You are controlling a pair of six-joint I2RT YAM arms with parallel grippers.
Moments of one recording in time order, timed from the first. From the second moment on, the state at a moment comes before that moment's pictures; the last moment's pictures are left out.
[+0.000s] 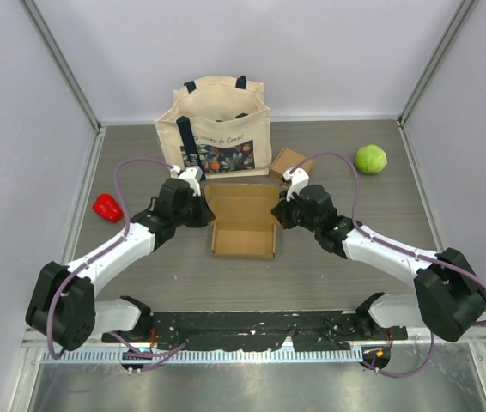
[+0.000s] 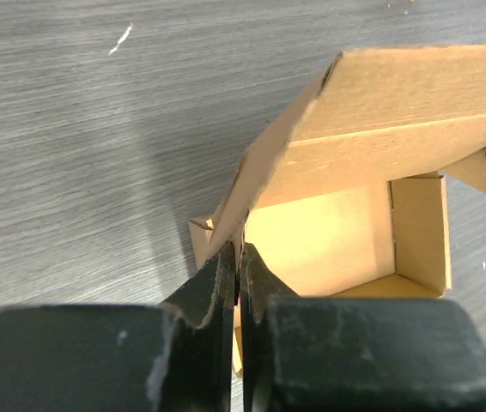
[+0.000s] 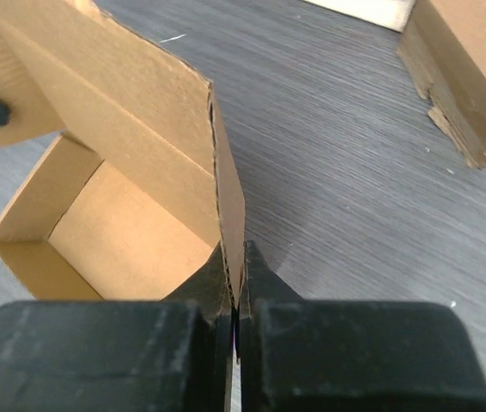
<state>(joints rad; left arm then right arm) -0.44 1.28 0.74 -0.13 0.19 -0.45 0.60 1.30 0.67 0.17 -0.11 0.17</state>
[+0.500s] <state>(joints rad) -0.72 1.24 0.68 -0.03 -0.43 -0.64 0.93 1.40 0.72 0.14 0.74 0.59</state>
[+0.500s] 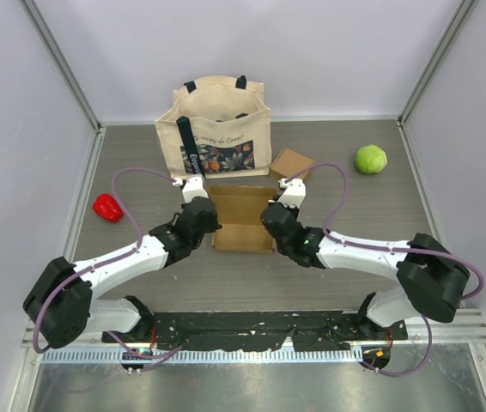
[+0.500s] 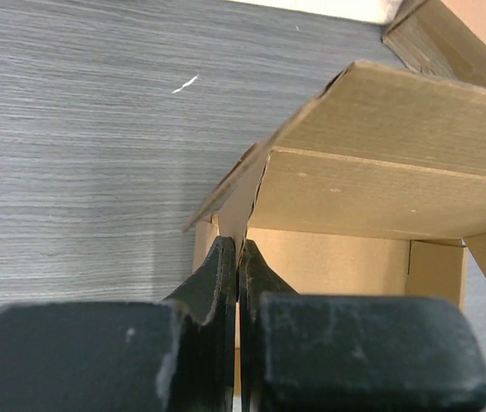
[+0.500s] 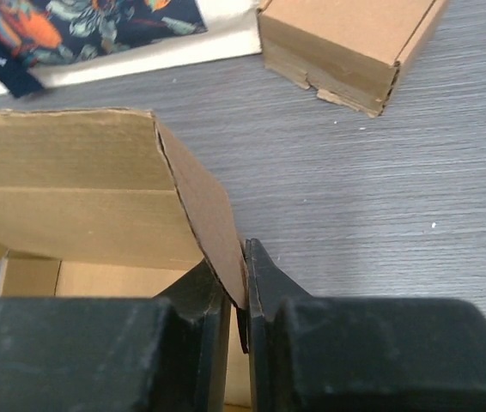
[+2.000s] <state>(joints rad) -0.78 1.12 0.53 0.16 -0.37 -0.43 0.40 1.50 0.70 0.40 -0.46 0.13</state>
